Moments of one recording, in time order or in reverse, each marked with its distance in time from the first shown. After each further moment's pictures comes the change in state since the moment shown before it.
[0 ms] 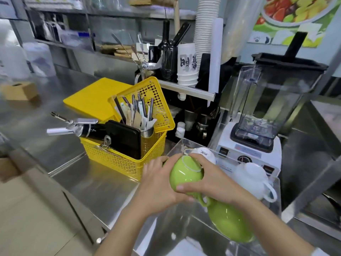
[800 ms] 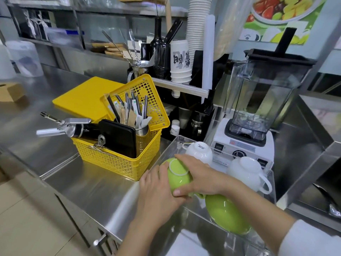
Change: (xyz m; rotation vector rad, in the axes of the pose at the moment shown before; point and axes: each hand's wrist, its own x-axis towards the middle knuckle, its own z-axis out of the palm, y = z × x) left_hand -0.015 -0.009 0.038 0.097 0.155 -0.059; right_hand 0.021 0.010 0.008 -0.399 -0.207 -0.034
